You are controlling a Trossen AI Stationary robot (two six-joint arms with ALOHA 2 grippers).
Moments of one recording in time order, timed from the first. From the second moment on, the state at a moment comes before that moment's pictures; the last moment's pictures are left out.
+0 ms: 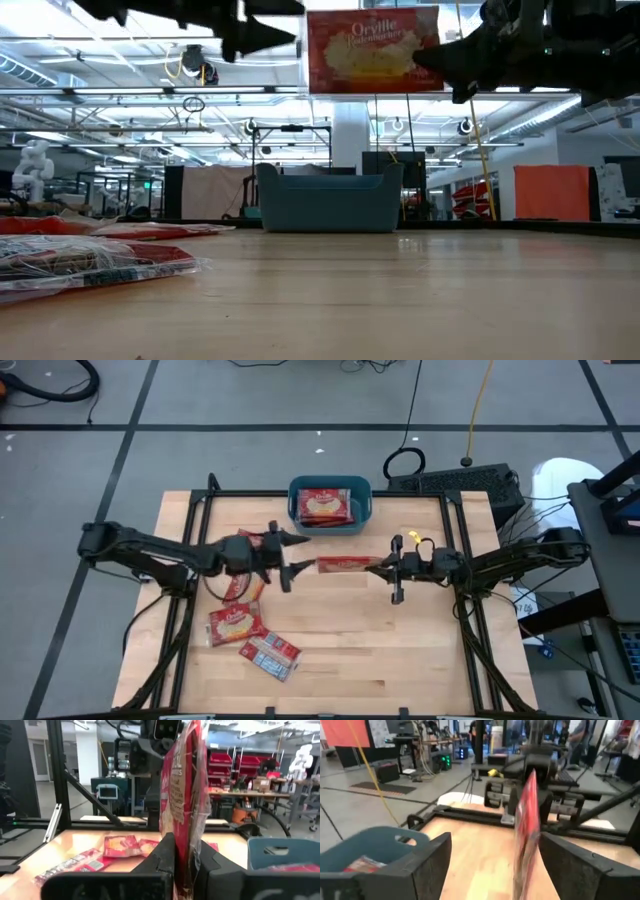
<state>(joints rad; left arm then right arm) -0.04 1.26 0.73 0.46 -0.27 -0.04 0.02 1.13 0.19 1.04 0.06 -0.04</state>
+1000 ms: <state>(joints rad) 0.03 1.87 1.62 -0.47 0.02 0.01 0.01 1.16 0.19 0.83 0.10 0.04</state>
